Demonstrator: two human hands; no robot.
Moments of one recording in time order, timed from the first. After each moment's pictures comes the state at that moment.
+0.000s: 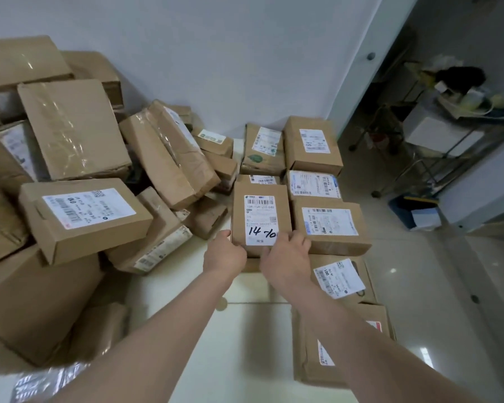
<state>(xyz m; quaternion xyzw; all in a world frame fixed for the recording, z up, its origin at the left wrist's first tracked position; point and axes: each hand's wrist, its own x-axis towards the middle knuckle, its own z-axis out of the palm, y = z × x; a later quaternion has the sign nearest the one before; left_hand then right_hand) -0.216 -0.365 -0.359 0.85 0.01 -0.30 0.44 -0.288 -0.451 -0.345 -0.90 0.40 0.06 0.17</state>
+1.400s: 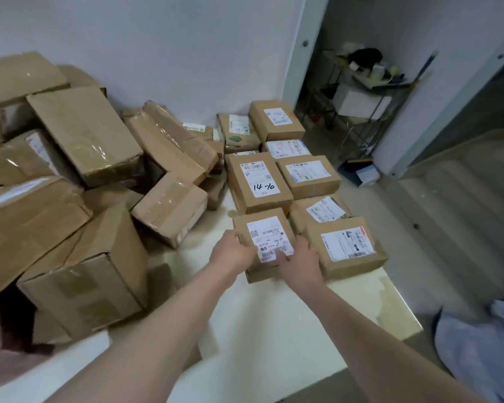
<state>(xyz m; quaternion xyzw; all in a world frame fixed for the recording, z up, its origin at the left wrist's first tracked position) -0.266 -0.220 -0.326 0.80 -0.15 -0.42 0.41 -0.387 -0.302 -0.348 -0.75 0.58 -0.05 0.31</state>
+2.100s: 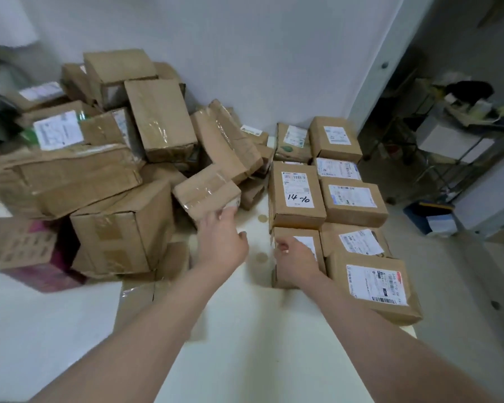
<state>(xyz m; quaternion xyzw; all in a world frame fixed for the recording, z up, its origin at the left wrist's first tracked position) -0.275 -0.207 -0.307 0.94 -0.18 -0.08 0.29 -0.360 -0.343 -0.342 -0.86 0.34 0.06 0.37</state>
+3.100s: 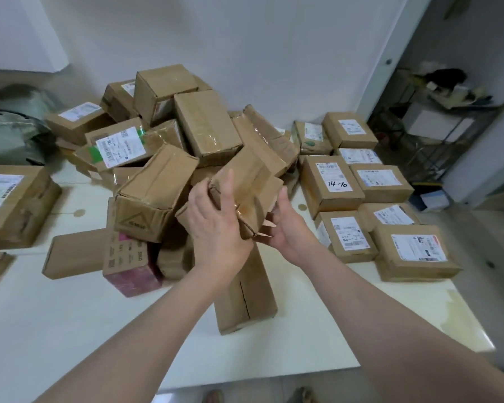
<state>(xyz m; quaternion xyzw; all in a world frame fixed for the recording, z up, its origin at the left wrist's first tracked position) -0.232 -0.031 -0.275 0.91 -0.29 0.16 0.26 -0.272 -0.169 -0.292 -0.49 0.34 -0.07 0.80</state>
